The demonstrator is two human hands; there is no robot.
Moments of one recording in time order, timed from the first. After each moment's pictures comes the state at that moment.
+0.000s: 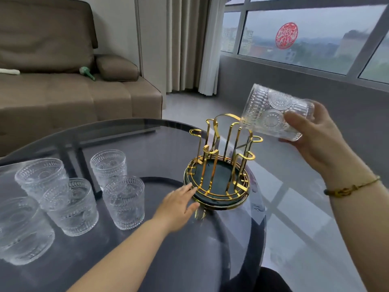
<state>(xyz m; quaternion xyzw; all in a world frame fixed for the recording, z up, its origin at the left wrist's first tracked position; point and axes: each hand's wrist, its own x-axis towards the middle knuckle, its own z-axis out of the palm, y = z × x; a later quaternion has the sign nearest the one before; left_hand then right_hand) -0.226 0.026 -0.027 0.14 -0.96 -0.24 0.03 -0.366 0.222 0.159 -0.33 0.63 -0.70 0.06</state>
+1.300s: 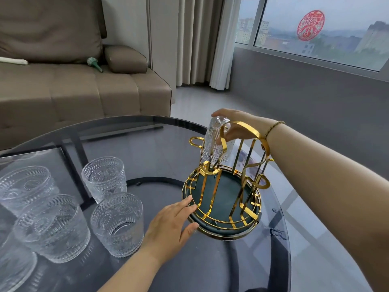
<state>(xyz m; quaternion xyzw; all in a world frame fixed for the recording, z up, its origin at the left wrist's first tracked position) -0.223 -0.001 -0.047 0.16 -0.96 -0.22 0.12 -0.444 0.040 0.139 -0.42 0.84 -0.26 0.24</state>
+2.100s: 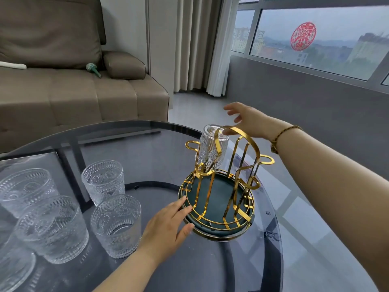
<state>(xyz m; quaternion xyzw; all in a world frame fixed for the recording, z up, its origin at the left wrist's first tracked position) -0.225 0.000 -0.048 0.16 -0.96 -0.20 0.12 -0.446 0.068 0.152 -0.48 0.85 -0.23 0.06</state>
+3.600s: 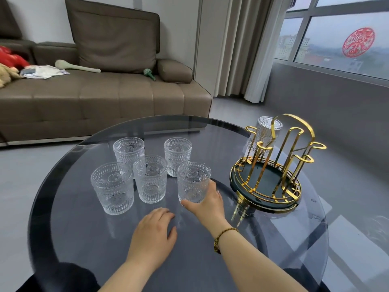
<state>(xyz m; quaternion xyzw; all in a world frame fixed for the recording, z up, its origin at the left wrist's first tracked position) -0.051 0.007 -0.051 0.35 -0.90 -0.14 0.21 -0.196 0.041 -0.038 -0.36 0.81 -0.44 0.16</state>
